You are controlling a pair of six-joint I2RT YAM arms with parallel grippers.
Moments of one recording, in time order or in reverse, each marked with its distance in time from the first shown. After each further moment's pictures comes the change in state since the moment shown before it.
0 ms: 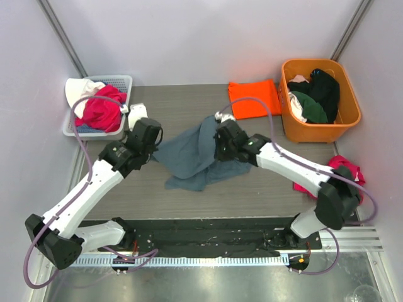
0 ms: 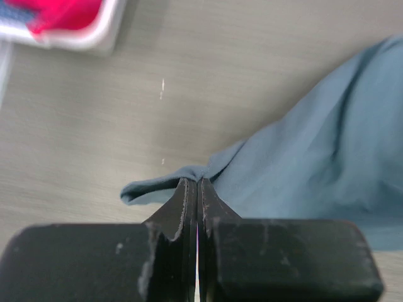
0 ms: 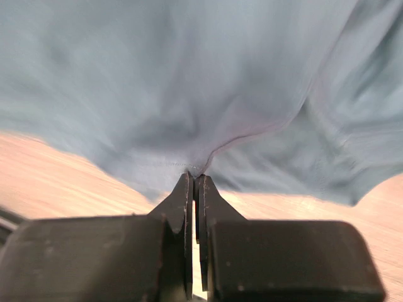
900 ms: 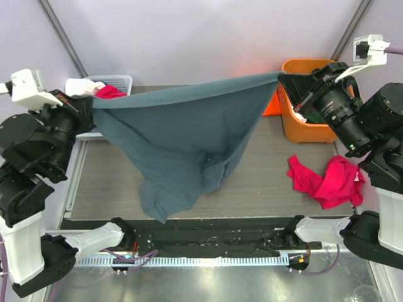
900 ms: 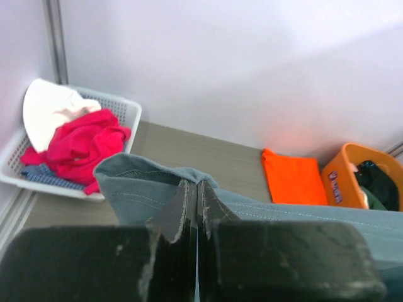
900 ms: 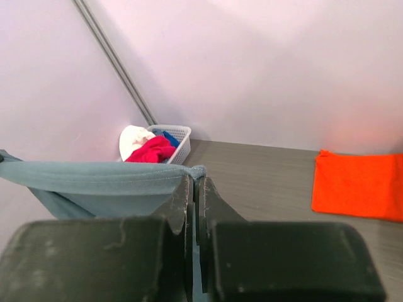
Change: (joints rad) left arm 0.000 -0.098 0.840 -0.174 0.002 0.245; right arm 0.003 -0.343 1.018 -0.358 0.215 -0.188
